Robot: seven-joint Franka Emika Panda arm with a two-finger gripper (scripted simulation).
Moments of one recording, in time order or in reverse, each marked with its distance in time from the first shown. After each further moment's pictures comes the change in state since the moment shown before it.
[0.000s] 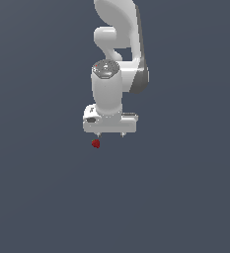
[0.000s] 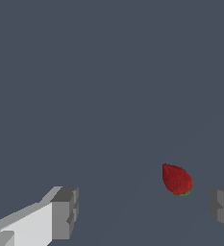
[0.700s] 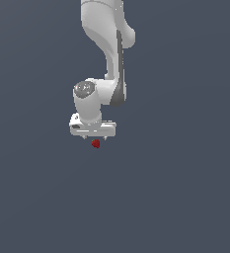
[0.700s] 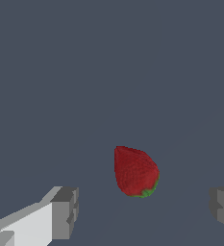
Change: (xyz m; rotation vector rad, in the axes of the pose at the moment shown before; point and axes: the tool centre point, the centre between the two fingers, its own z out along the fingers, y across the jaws) arm -0.044 0.083 0.080 -0.021 -0.032 0.001
